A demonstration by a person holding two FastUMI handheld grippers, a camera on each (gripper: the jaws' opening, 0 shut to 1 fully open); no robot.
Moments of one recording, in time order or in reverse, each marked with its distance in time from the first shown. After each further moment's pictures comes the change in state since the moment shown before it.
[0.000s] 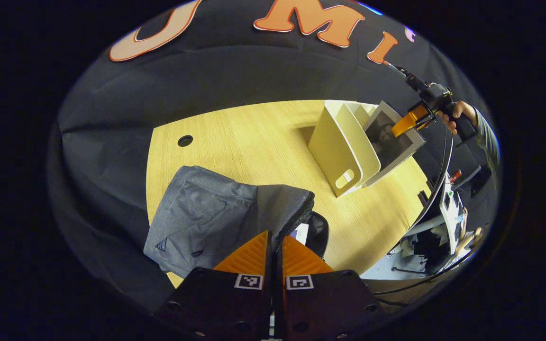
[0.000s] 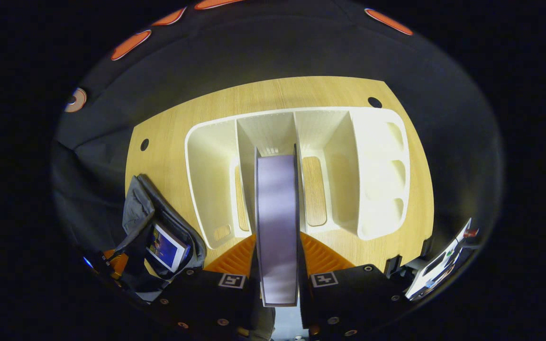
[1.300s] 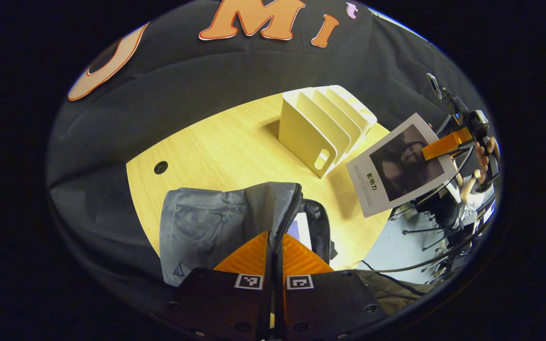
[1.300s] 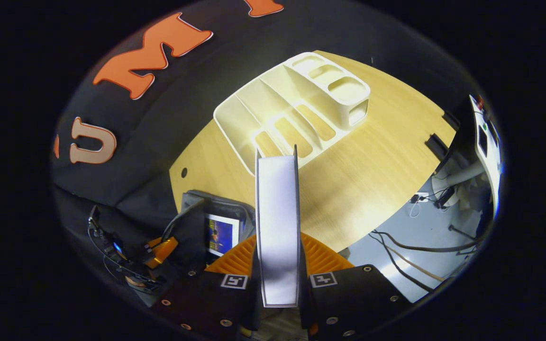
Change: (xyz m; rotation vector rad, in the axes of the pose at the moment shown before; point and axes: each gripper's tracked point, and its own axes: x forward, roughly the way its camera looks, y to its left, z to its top) left arm -0.013 0.012 -0.003 0.292 -0.007 -0.131; right arm -0.073 0.091 -0.199 0.534 -0.182 0.296
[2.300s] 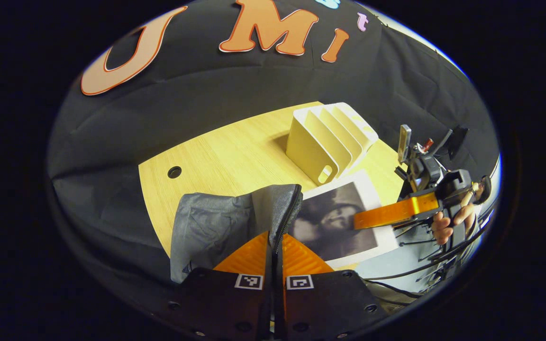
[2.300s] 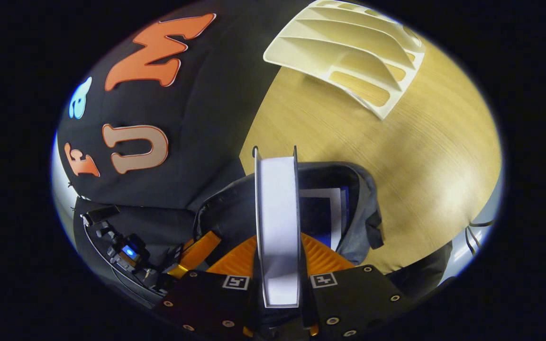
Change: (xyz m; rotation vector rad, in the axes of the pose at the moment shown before) left arm -0.038 0.014 0.013 -0.061 -0.081 0.009; right arm 0.132 0.150 -0.095 0.144 0.116 0.459
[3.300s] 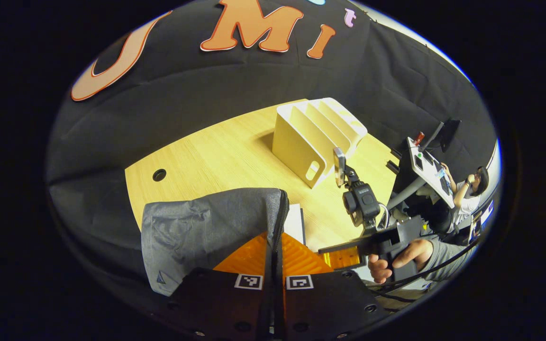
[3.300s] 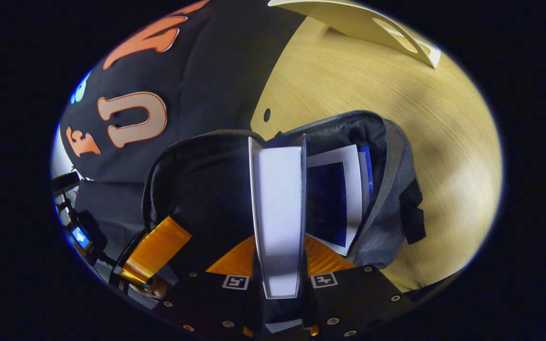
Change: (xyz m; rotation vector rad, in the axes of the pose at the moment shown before) left arm 0.020 -0.023 -0.010 0.051 0.010 -0.036; right arm 0.096 0.009 -0.048 -0.011 0.155 0.137
